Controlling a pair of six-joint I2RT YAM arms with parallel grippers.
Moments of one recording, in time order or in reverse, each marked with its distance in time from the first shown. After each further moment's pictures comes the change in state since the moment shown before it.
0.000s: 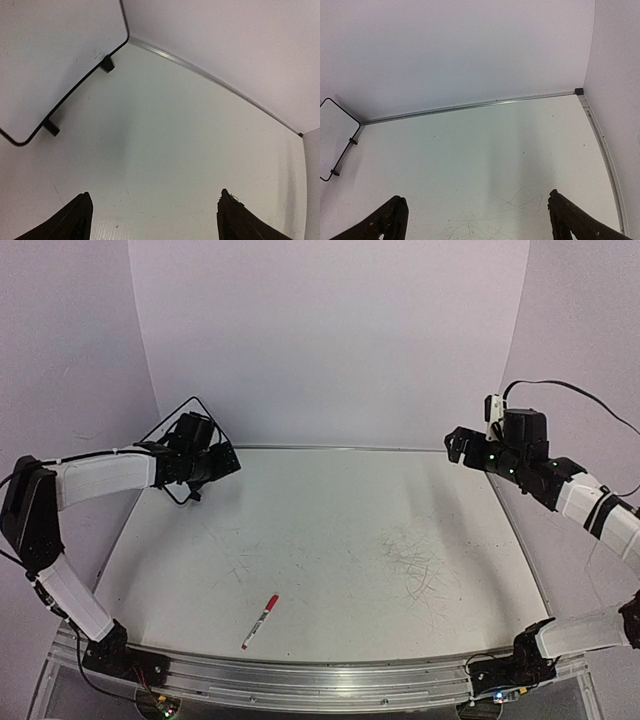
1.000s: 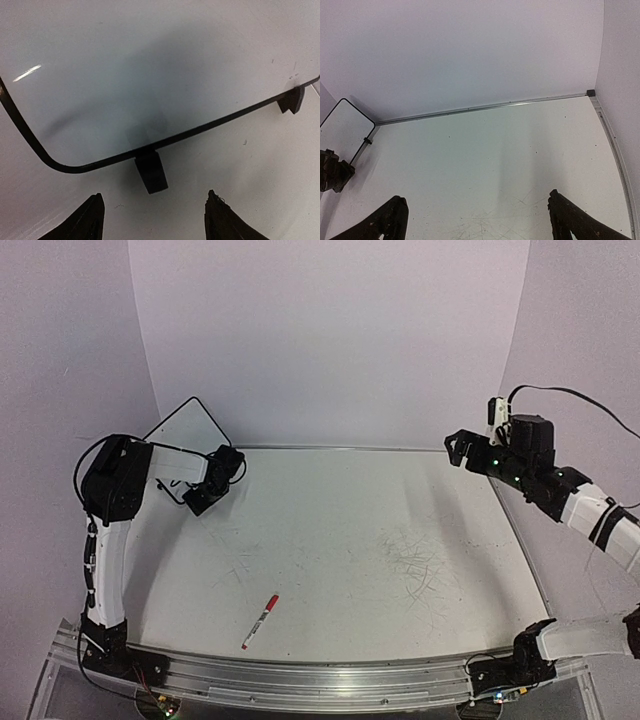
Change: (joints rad) left arm 0.087 0.613 0.339 -0.231 -0.437 -0.449; right arm 0.007 -0.066 -0.064 0.047 -0.047 0.020
